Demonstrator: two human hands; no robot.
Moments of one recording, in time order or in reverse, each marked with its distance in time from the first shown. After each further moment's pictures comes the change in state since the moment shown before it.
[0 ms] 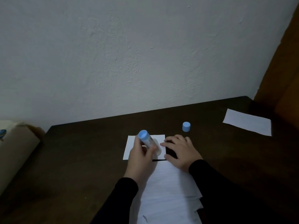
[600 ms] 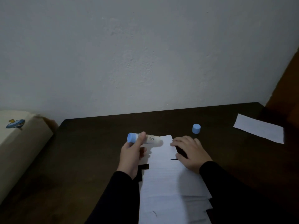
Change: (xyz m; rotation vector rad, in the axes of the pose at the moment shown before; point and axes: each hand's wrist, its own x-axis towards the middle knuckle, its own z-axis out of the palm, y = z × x) left_hand 0.010 -0.005 -0.048 -0.475 0.165 -0.283; right_hand 0.000 0.000 0.000 0.034 -0.008 -0.011
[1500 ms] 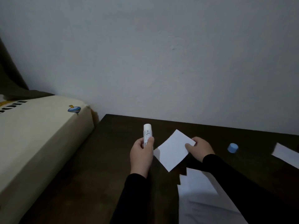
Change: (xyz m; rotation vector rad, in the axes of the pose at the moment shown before) left_hand -0.020 0.038 -0.092 0.167 0.284 0.201; right_hand 0.084 -0.106 0.006 0.339 0.014 0.542
